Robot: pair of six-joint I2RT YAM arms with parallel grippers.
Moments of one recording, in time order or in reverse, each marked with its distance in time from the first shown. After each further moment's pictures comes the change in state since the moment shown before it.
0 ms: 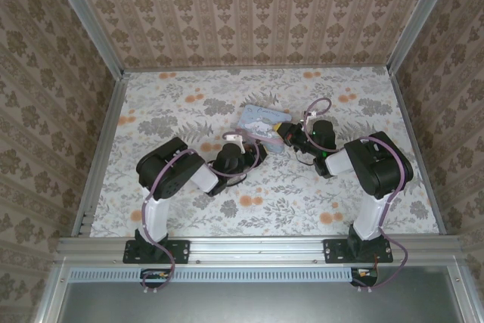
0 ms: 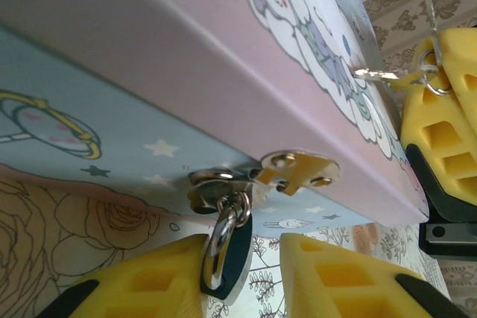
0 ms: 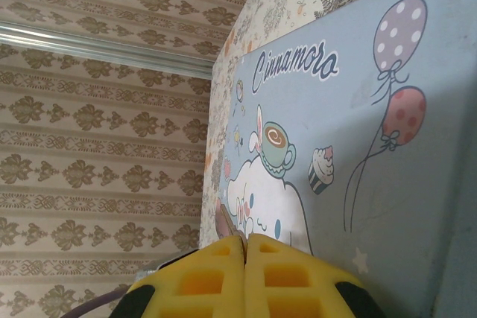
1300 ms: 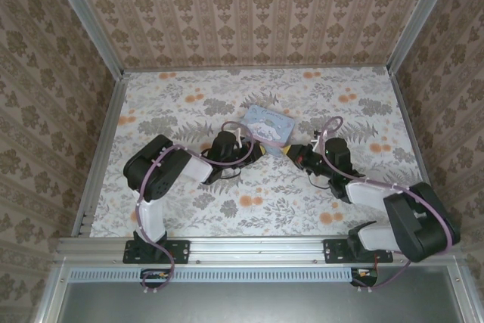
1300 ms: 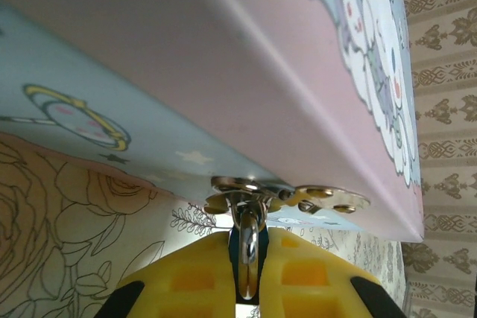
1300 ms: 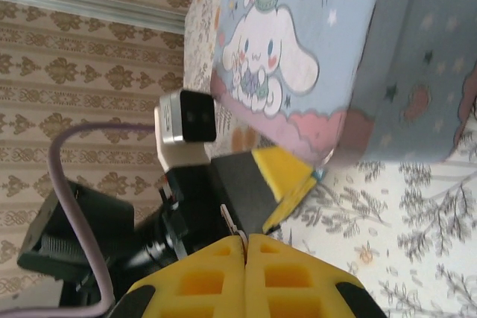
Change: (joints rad) left arm 0.100 -0.082 0.067 -0.290 0.296 -0.053; right arm 0.045 -0.566 -0.280 -0.421 0.012 -0.071
